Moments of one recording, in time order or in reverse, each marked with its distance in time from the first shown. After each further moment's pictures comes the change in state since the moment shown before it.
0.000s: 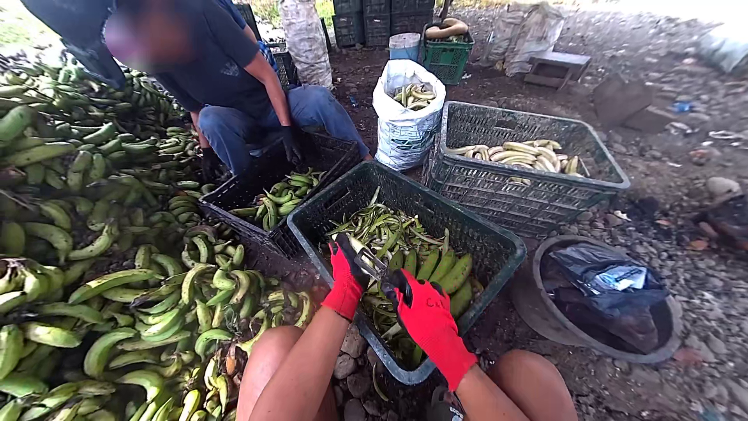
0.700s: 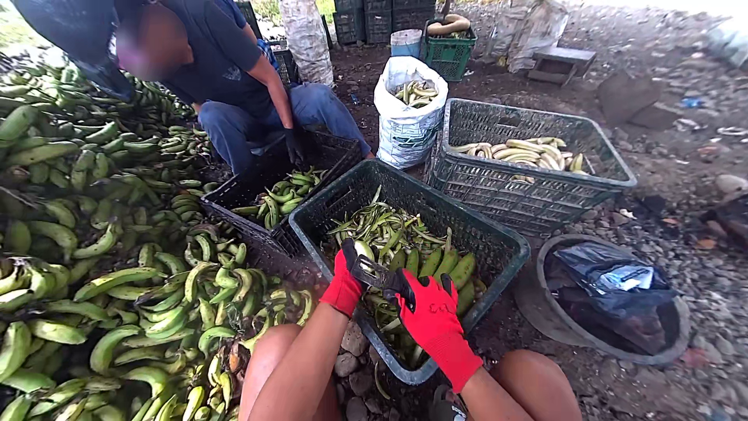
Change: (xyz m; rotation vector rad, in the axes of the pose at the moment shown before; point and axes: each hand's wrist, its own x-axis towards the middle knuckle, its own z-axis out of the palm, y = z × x) left_hand 0.000 -0.003 0.000 -0.520 -0.160 -0.142; right_hand -0.003 0.007 0.006 -0.067 0.080 -0.081
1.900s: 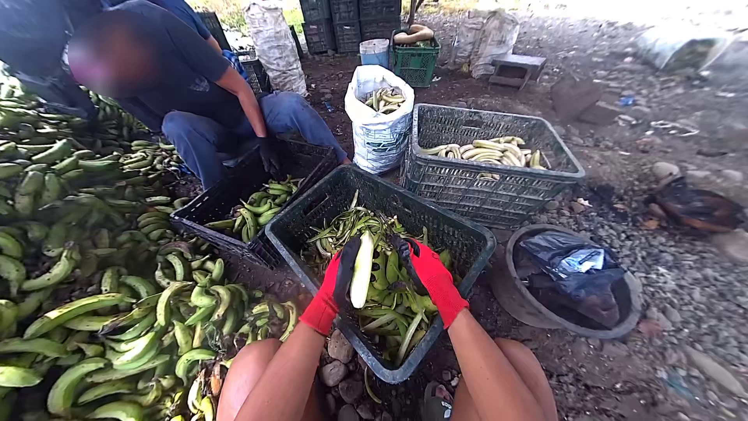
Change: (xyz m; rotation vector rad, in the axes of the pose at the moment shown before) left_hand -0.014 0.008 0.003 -0.045 -0.449 -0.002; right_hand 0.067 0.040 -0.037 0.428 -0.034 0.171
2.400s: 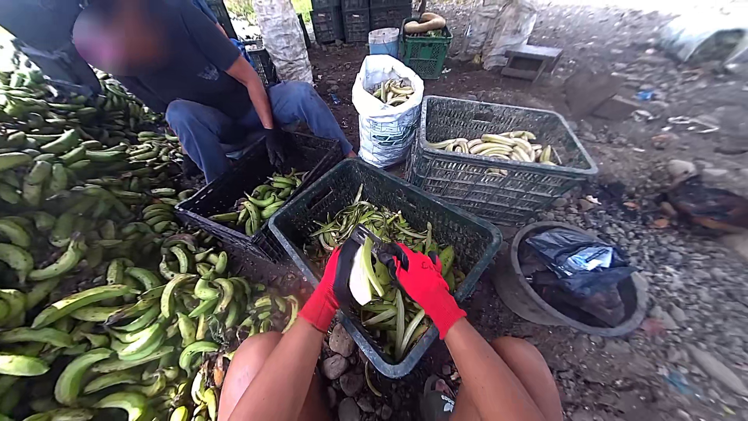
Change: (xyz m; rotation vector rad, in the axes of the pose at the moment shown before) left_hand -0.009 0.007 0.001 0.108 0.081 0.060; right_hand -0.022 -0.009 0.017 -0.244 -0.034 -0.114
